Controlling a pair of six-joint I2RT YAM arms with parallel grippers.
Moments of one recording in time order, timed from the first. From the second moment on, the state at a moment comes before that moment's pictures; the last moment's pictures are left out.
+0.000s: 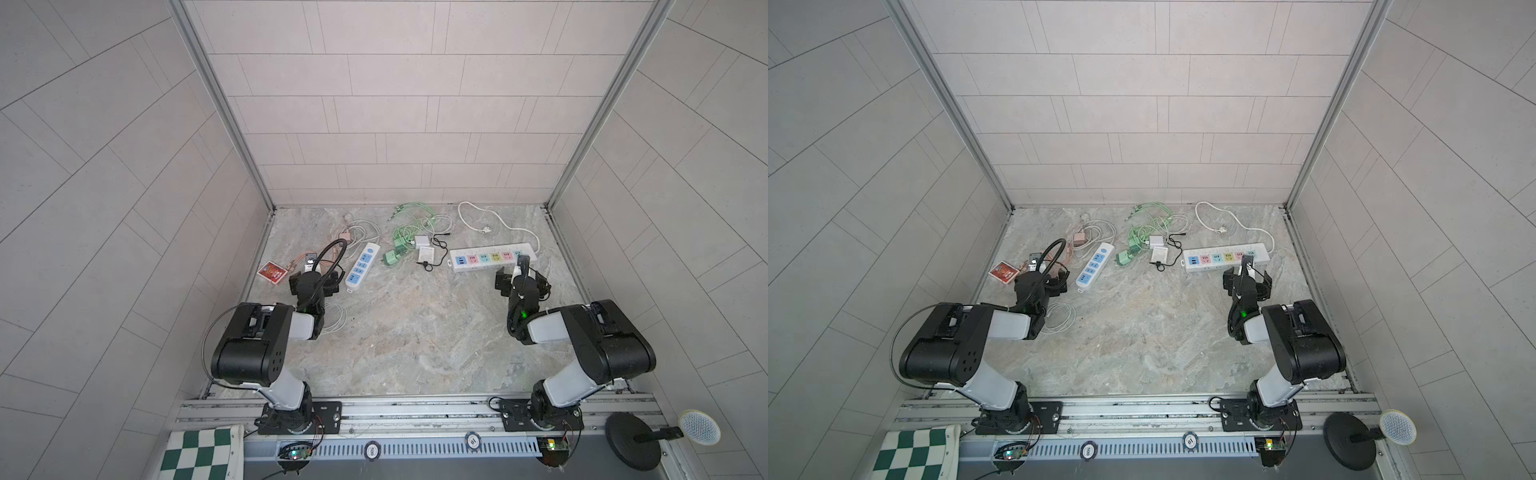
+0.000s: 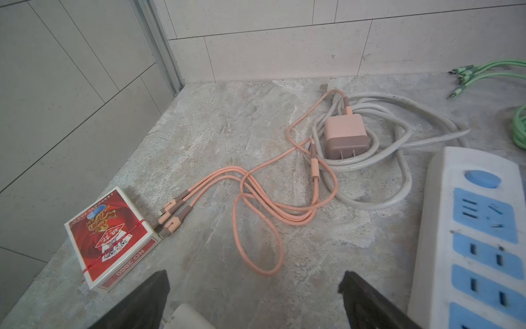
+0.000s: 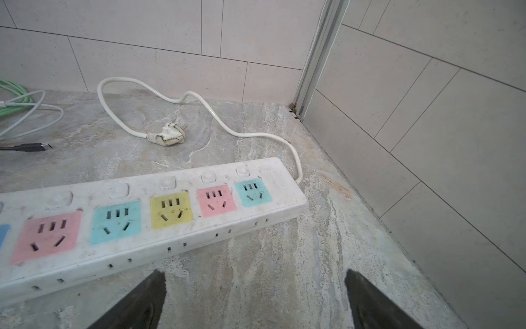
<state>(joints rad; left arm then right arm) -0.07 1.59 0.39 0.81 -0.29 0.01 0.10 1.58 0.33 0.94 0.51 -0.03</state>
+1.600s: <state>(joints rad) -0.06 1.23 0.52 0.37 -0.34 -0.14 0.11 1.27 0.40 0.69 0.54 -0.03</state>
